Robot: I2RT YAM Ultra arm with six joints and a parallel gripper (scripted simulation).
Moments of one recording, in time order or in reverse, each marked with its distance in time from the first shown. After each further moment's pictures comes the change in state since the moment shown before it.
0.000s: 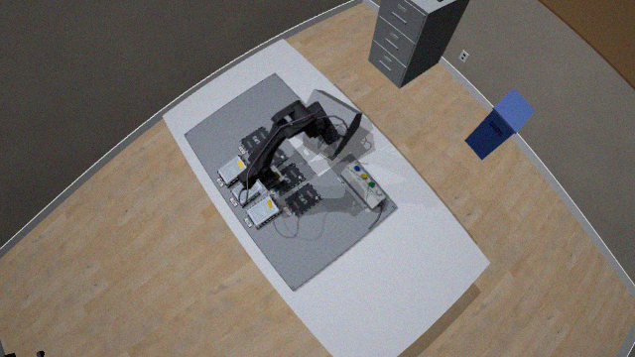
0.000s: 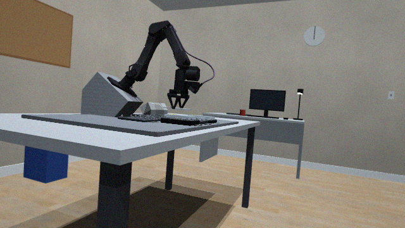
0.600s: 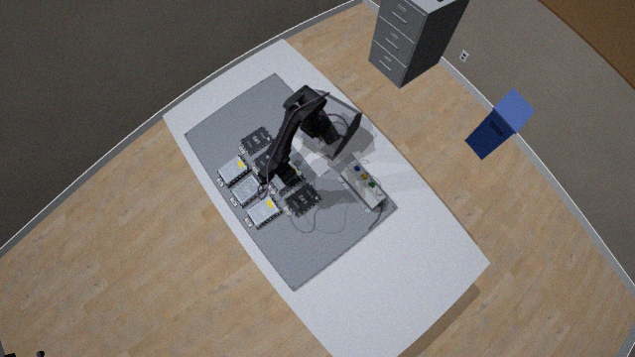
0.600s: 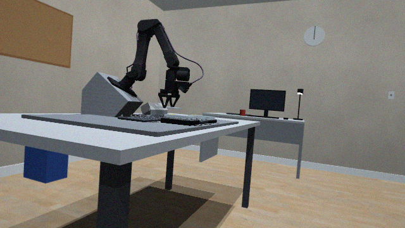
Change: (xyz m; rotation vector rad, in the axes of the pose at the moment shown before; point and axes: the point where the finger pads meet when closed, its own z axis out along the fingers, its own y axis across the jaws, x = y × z) arm 0.073 0.029 0.002 -0.012 -0.006 -0.015
